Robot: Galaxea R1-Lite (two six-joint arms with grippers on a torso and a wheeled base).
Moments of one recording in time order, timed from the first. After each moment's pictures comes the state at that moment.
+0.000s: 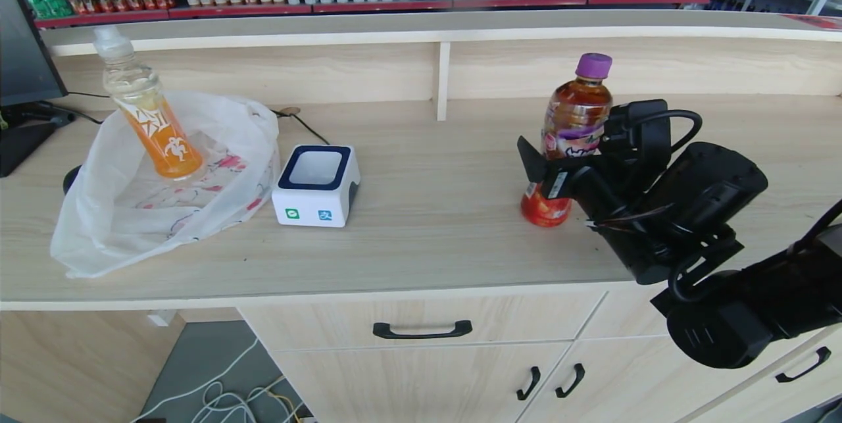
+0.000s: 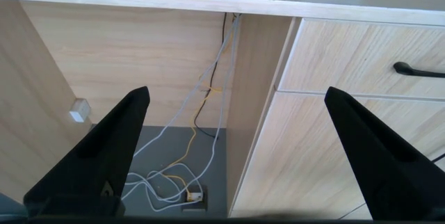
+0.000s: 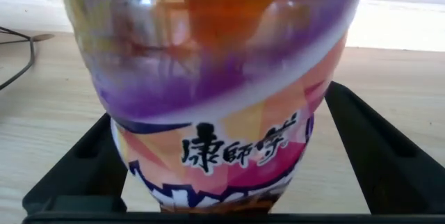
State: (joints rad) left arm 0.00 0.00 0.00 0.00 0.00 0.00; right arm 0.48 1.92 -0.81 -1.44 -0.27 -0.13
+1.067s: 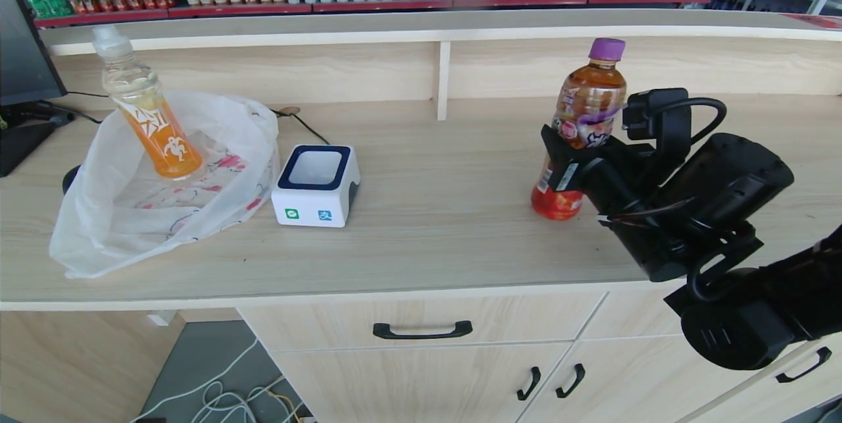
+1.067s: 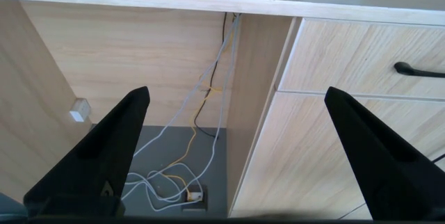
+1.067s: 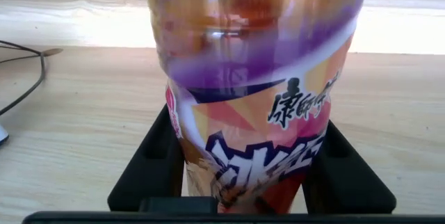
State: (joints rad) left arm 0.00 0.00 0.00 0.00 0.00 0.00; right arm 0.48 1.87 -0.80 -1.44 -0.27 -0.11
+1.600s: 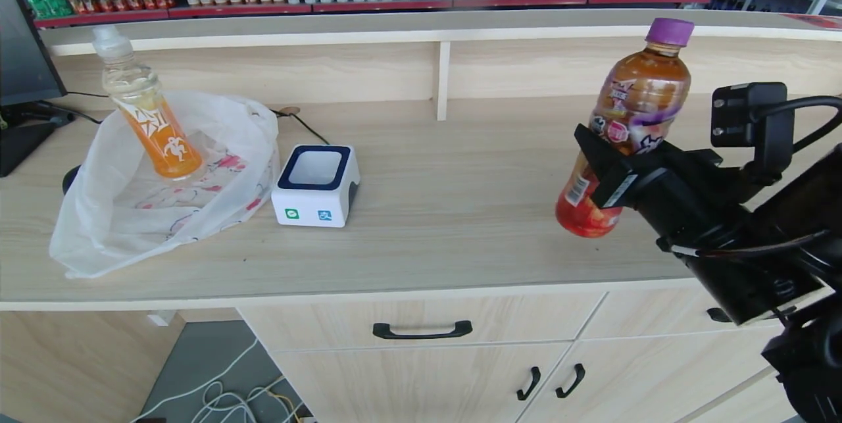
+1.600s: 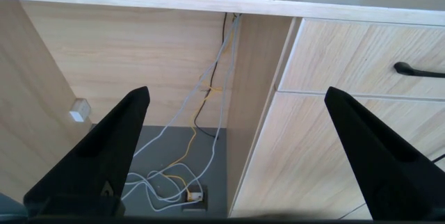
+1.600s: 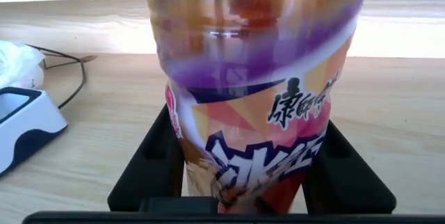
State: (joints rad) left arm 0.00 0.00 0.00 0.00 0.00 0.00; right arm 0.54 1.65 -0.59 -1.44 -0.27 -0.09
